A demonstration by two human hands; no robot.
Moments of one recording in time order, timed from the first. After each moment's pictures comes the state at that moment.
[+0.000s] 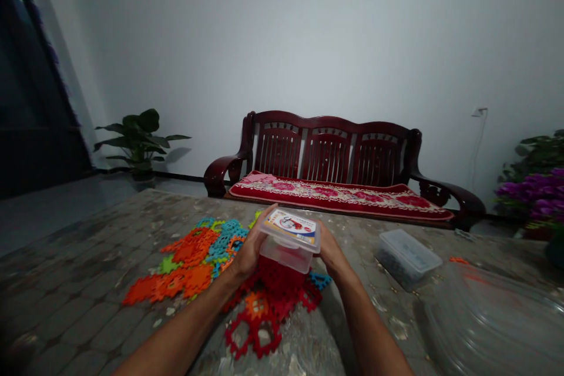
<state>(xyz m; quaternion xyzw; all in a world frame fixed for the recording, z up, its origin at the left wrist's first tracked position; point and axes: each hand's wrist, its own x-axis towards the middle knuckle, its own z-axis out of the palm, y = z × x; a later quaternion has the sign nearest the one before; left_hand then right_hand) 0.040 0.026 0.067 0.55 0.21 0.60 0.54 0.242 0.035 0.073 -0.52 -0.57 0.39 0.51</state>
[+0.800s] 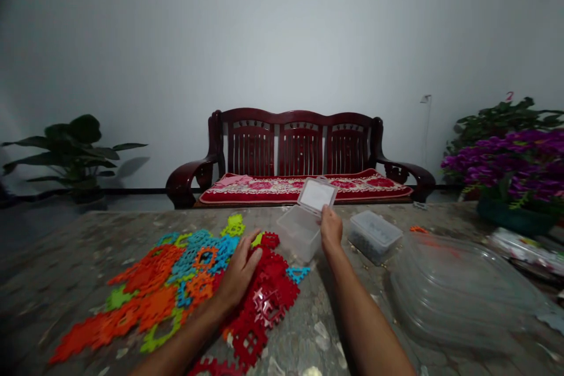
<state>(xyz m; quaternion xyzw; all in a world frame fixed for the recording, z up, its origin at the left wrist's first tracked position) 0.060 0.028 0.017 0.67 0.41 0.52 0.34 0.324 0.094 0.029 -0.68 -0.38 0.17 0.61</state>
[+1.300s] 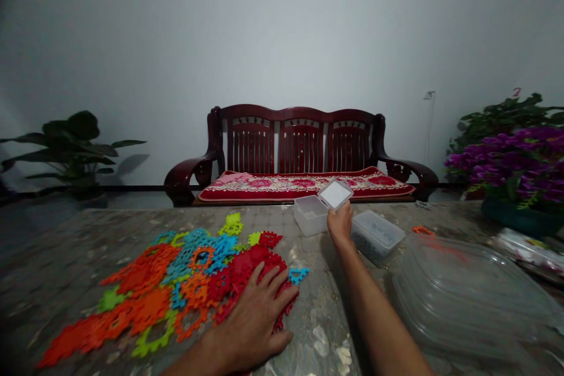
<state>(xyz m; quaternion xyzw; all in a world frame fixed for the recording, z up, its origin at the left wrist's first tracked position) 0.080 -0.032 0.014 0.93 0.33 0.11 0.10 0.372 0.123 0.019 -0.74 -0.42 0.02 0.53</state>
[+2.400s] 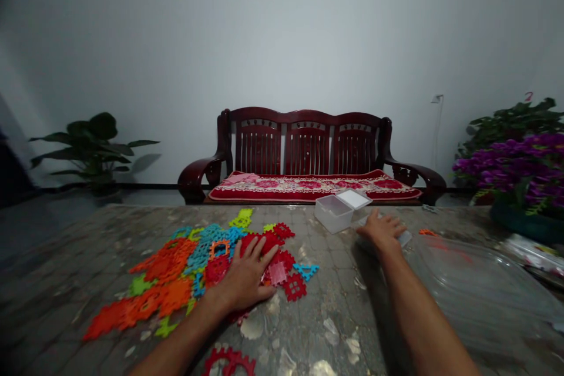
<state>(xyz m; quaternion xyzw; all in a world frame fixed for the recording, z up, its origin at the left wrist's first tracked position) 0.039 0.016 0.027 0.87 0.48 0.04 0.06 0.410 0.058 0.073 -0.91 -0.41 -0.03 0.05</state>
